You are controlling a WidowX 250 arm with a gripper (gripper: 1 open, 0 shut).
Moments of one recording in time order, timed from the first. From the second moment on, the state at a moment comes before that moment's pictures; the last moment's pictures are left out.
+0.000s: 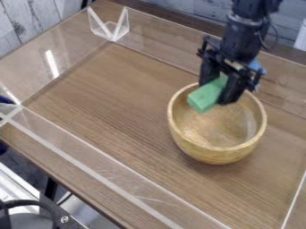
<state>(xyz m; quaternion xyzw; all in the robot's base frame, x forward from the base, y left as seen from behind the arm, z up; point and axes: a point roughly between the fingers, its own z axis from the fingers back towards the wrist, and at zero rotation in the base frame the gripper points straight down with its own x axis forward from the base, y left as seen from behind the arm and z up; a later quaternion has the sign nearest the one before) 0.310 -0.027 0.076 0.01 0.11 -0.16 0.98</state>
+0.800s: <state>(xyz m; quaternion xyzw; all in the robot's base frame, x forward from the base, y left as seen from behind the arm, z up) 0.351 0.021 0.056 0.03 0.07 -0.14 0.99</state>
